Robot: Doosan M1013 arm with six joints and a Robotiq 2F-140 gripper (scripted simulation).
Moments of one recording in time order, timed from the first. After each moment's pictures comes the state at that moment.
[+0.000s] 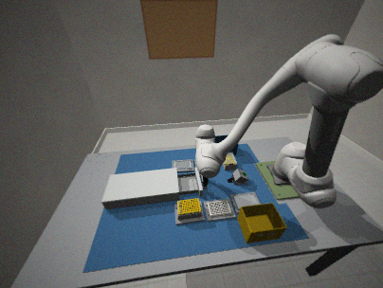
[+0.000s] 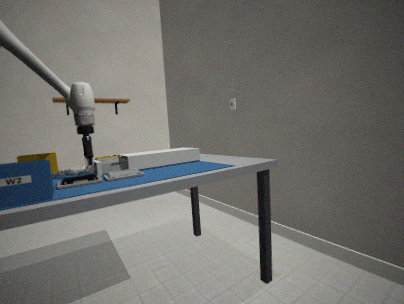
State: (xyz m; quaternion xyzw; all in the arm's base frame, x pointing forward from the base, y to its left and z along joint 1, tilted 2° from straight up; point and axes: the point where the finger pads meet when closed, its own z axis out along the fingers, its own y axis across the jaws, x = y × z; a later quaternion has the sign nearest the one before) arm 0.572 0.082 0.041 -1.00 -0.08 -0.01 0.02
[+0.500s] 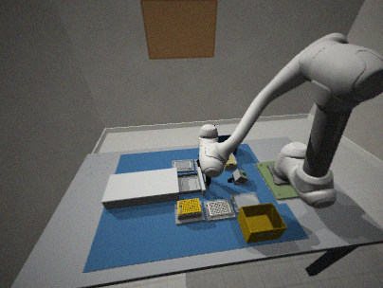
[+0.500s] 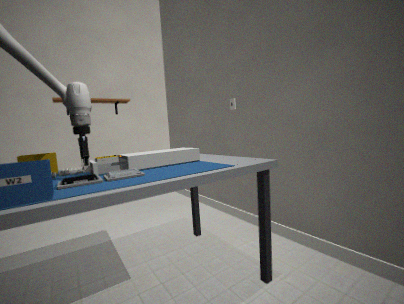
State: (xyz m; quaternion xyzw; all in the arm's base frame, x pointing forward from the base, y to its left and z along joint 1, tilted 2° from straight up) arm 0.555 0.079 0.041 -1.00 -0.08 -0.01 0.02
